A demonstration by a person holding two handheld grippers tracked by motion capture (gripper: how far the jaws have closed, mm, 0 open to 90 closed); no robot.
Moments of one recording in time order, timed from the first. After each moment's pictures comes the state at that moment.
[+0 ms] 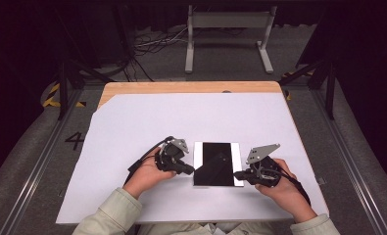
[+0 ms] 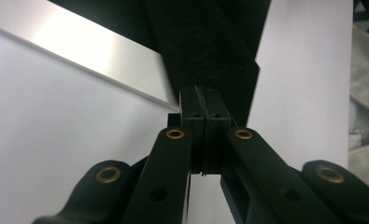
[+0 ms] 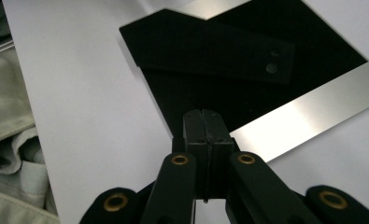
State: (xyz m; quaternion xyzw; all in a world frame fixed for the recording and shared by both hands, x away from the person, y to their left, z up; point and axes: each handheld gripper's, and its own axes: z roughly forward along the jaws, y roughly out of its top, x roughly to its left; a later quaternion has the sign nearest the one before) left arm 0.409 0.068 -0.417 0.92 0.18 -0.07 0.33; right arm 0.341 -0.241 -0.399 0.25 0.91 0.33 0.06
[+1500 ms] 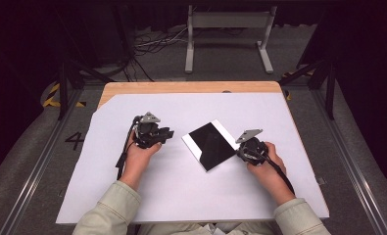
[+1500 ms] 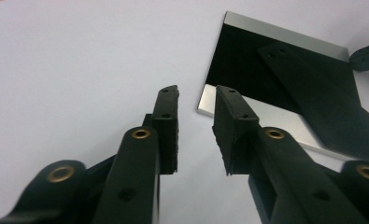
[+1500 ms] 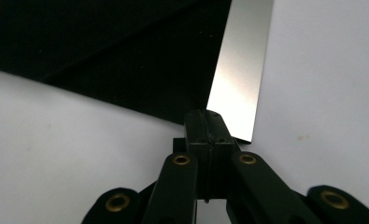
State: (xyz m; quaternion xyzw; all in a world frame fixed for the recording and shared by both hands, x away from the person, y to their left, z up) left arm 0.459 0.125 -0.415 0.81 0.38 0.10 0.44; right arm 0.412 -0.230 -0.426 0.34 0.89 0.24 0.19
